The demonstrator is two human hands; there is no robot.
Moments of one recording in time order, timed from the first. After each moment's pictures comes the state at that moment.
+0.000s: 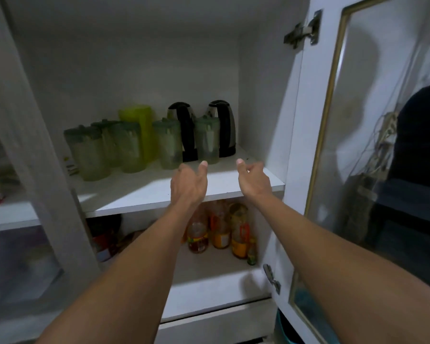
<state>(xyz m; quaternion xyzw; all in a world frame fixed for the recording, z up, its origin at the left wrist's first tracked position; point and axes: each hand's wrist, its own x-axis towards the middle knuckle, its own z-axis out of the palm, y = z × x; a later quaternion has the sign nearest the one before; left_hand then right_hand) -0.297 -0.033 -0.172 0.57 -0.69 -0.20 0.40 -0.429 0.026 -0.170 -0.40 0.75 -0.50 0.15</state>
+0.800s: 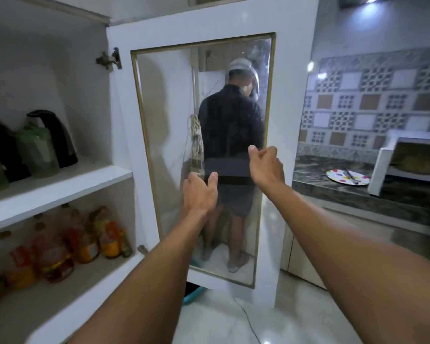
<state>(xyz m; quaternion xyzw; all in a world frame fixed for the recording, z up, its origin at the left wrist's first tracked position) -0.356 0.312 -0.178 0.23 -0.83 -0.40 0.31 -0.430 0.439 -0.135 -0.07 0.84 -0.52 -0.15</state>
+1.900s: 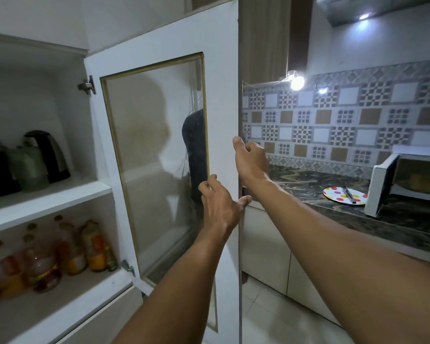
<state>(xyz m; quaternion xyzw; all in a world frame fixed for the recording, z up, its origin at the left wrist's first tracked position) -0.427 0.488 -0.159 0.20 -0.85 -0.36 0.33 -0.488 0.535 -0.086 -0.15 0.75 -0.63 -0.13</state>
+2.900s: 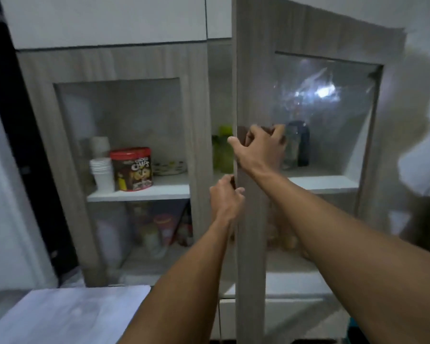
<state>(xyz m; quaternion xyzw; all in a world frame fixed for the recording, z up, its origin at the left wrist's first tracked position) -0.015 0.135 -0.143 0.53 -0.67 -0.21 0.48 -0.099 0.122 -0.076 -0.53 0.65 -0.53 -0.11</state>
